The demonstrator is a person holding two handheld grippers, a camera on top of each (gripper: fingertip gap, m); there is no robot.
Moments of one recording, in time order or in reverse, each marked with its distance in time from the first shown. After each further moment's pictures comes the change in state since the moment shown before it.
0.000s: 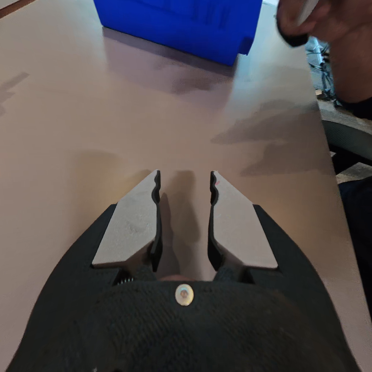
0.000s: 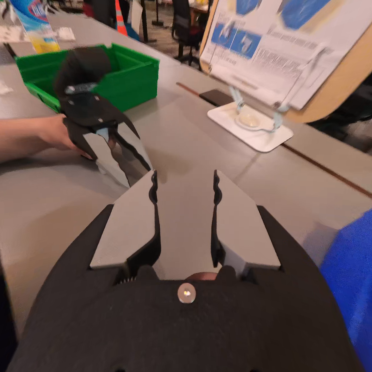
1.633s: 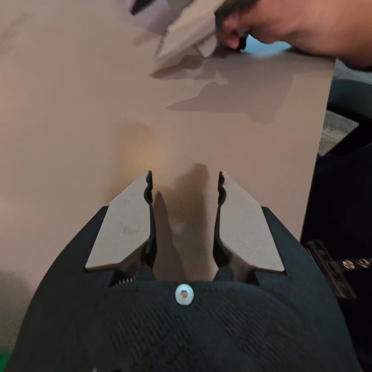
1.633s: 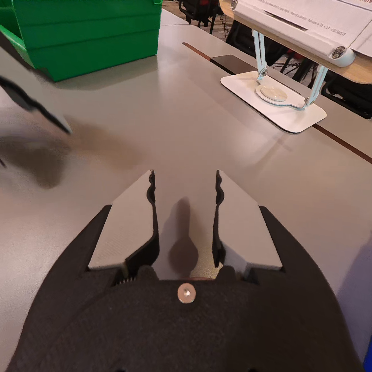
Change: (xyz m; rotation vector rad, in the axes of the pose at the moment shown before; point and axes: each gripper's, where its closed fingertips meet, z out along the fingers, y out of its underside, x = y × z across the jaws) left arm 0.052 0.046 -0.053 -0.147 -0.195 -0.020; right arm -0.007 0.067 0.064 -0.062 -0.017 -0.066
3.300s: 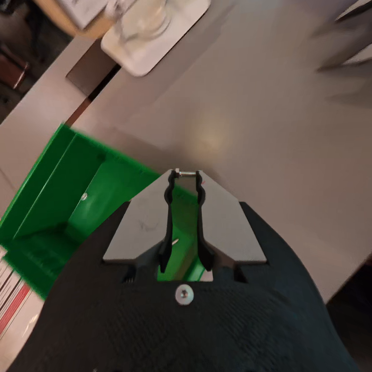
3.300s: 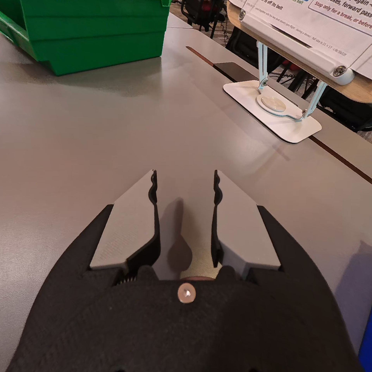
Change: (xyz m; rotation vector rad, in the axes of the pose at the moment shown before) left arm -0.170 -0.011 -0.168 -0.156 -0.403 -0.075; right arm -0.007 -0.004 0.002 0.008 0.013 -0.066
